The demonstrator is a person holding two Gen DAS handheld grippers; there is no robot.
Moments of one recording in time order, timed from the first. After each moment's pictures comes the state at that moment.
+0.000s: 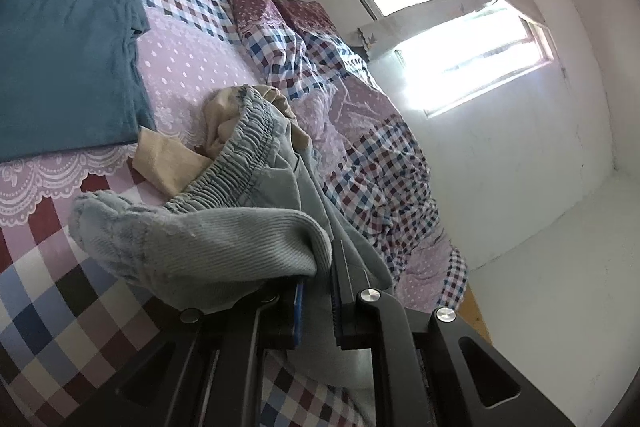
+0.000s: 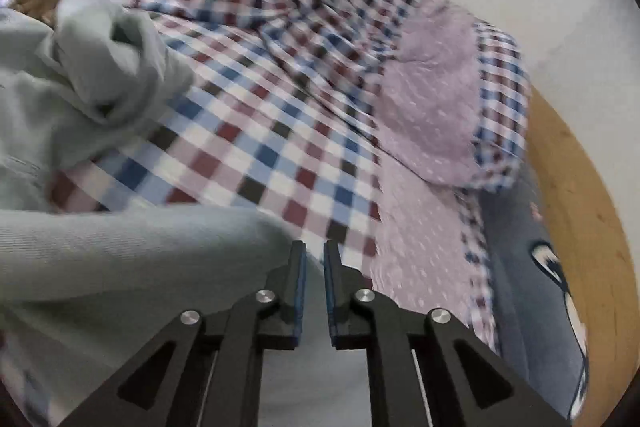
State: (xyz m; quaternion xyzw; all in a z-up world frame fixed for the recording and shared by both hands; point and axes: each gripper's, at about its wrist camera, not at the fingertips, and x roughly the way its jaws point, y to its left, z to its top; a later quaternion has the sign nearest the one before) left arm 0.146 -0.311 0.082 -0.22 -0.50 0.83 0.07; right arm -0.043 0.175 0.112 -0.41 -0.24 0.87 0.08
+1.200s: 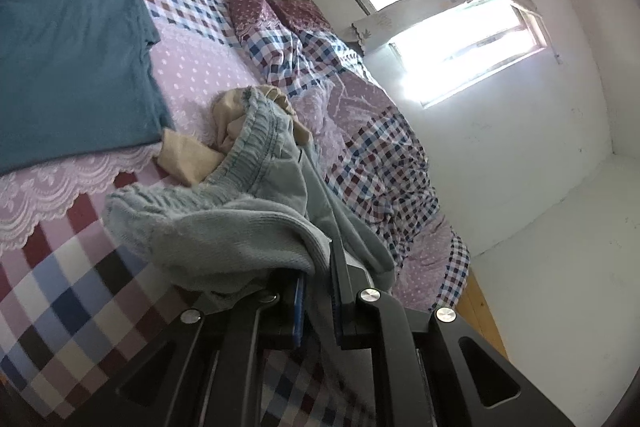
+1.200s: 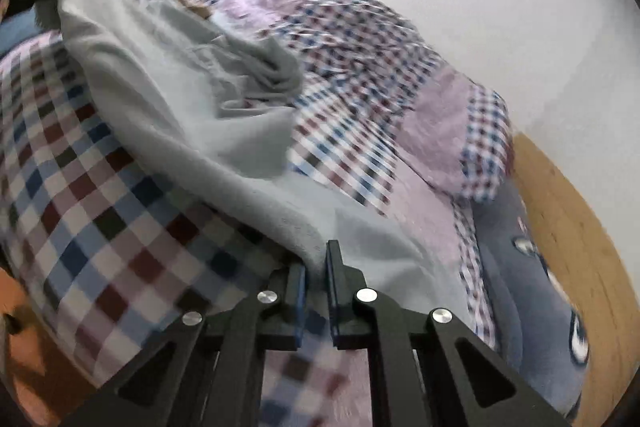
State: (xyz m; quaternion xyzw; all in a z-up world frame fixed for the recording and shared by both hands) left arm 0.186 -0.315 0.087 -0.23 -0.48 0.84 0.08; right arm 0.252 0.187 0.127 -0.32 -0.29 0.90 -0.03
